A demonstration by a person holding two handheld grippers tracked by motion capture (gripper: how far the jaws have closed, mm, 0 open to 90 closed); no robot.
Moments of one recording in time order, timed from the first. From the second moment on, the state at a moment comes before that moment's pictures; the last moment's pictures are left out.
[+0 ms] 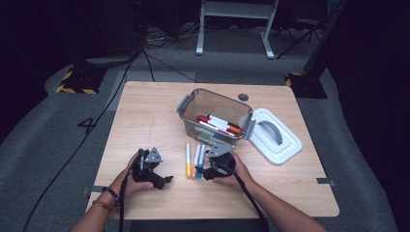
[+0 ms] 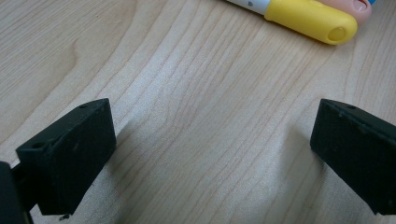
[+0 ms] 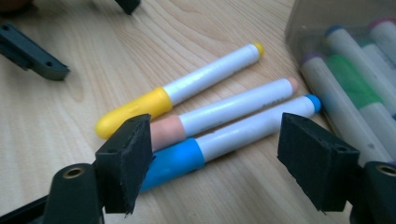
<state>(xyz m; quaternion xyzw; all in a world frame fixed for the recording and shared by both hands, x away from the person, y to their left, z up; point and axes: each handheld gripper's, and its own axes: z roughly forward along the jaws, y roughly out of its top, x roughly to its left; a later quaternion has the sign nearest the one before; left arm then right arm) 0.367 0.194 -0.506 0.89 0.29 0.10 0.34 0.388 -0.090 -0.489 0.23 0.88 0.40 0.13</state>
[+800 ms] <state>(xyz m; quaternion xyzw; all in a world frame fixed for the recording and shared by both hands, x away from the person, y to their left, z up) 0.367 0.194 -0.506 0.89 0.29 0.10 0.34 0.404 -0.158 -0.499 0.26 0.88 0.38 0.12</state>
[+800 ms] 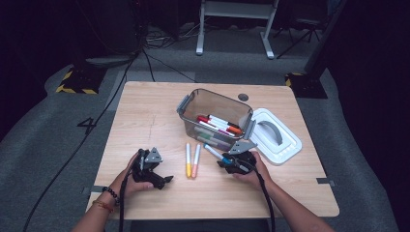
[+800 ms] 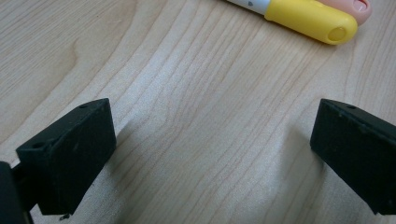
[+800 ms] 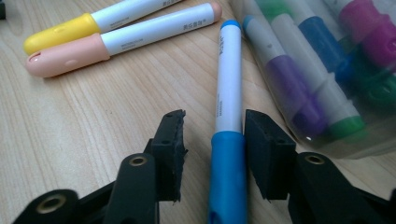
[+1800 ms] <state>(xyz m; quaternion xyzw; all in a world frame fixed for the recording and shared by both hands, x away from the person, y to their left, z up) 0.367 0.194 -0.506 0.89 0.29 0.10 0.34 0.384 -0.177 -0.456 0.16 0.90 0.39 0.11</state>
